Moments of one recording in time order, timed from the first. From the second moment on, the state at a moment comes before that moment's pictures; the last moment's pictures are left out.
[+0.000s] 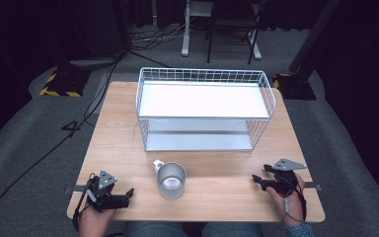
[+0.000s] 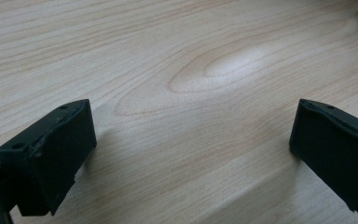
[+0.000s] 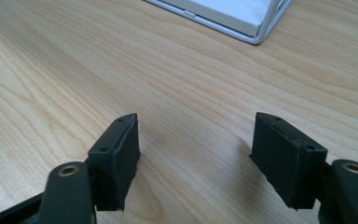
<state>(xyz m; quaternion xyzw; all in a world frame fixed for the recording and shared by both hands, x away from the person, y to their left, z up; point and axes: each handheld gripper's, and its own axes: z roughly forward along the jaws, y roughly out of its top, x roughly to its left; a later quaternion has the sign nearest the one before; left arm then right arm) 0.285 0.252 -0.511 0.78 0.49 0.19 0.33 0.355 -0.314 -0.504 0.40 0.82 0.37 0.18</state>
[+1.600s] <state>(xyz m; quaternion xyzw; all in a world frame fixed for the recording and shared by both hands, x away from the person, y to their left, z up) 0.240 0.198 -0.470 0.76 0.38 0.17 0.49 0.355 -0.313 -0.504 0.39 0.82 0.37 0.18</state>
